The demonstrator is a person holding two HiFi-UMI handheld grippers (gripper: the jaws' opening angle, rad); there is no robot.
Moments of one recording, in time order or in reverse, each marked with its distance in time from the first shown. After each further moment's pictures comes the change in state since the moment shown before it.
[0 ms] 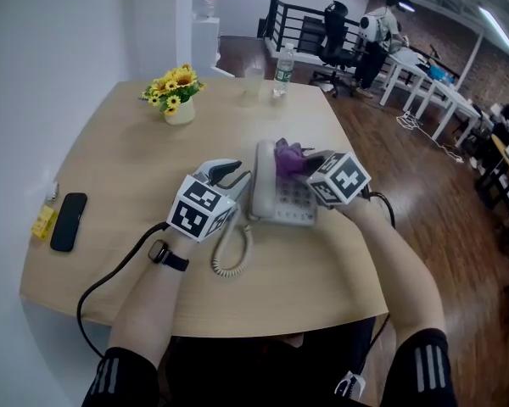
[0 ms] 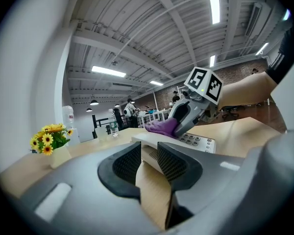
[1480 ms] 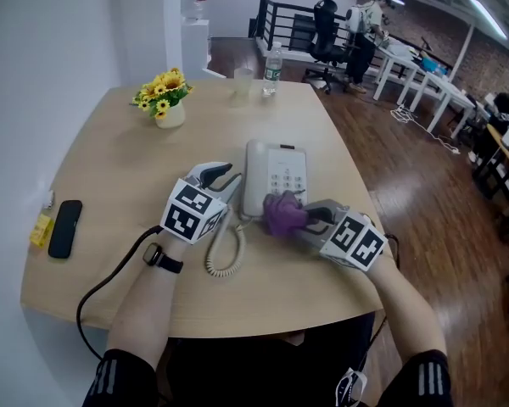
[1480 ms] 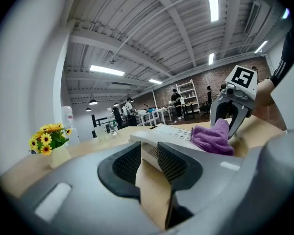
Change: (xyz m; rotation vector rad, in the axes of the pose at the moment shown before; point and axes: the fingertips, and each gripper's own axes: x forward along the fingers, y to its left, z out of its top) left arm 0.004 -0.003 -0.005 0.017 0.020 -0.004; right arm -0.059 0.109 -0.054 -0.145 -0.105 0.120
